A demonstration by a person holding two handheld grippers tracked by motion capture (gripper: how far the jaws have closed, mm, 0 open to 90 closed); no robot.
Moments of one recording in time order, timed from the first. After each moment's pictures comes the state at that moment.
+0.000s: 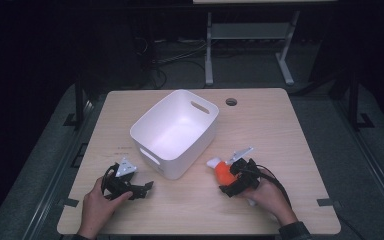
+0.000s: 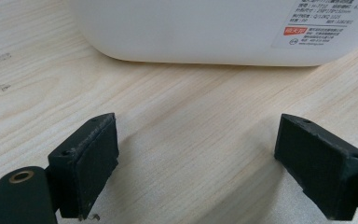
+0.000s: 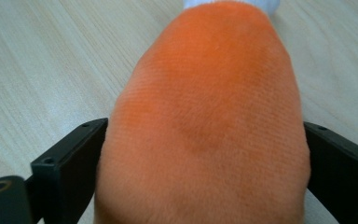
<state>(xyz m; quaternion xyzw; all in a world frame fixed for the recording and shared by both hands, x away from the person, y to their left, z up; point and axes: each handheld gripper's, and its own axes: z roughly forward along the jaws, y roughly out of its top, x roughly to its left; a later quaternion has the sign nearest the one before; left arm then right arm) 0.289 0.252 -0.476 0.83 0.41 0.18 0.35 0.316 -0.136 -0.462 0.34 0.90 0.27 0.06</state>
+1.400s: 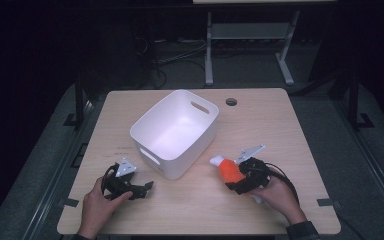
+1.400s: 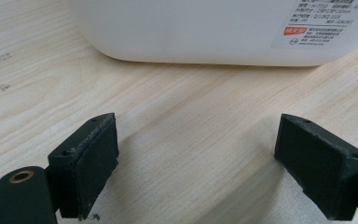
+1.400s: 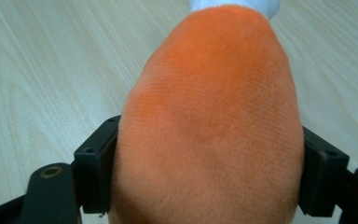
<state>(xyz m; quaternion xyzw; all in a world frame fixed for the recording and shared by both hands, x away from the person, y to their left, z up) 0.289 0.252 -0.476 0.83 0.41 0.18 0.35 0.311 -0.158 -0.441 0.30 0.90 0.30 0.06</state>
